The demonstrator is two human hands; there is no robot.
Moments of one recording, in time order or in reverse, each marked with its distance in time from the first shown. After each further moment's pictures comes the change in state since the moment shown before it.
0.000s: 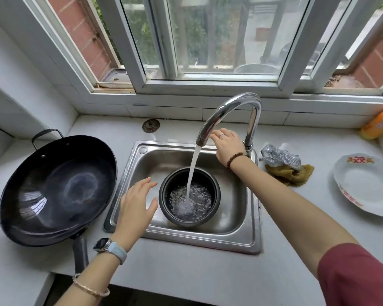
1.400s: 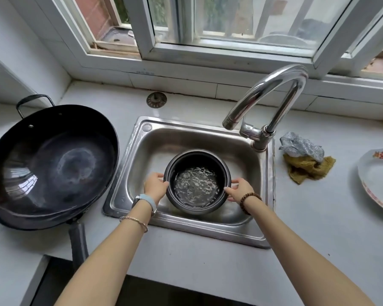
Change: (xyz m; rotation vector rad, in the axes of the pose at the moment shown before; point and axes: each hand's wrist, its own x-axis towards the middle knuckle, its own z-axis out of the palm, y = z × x) left_hand 0.060 -0.052 0.102 -0.443 -0.239 -0.748; right_hand -0.102 -0.046 0.103 1.035 -0.462 0.976
